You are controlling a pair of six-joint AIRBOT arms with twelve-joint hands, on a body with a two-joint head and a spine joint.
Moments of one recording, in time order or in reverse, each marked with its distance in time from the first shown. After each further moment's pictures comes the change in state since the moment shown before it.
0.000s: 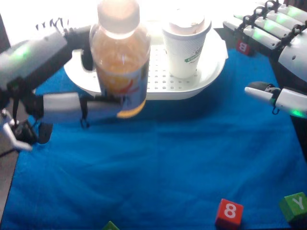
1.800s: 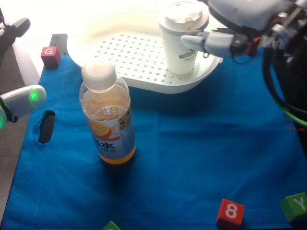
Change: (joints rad) left arm 0.378 0.107 -0.098 -0.417 -0.323 0.089; right arm 0.341 -0.371 0.404 -0.042 -0.287 0.016
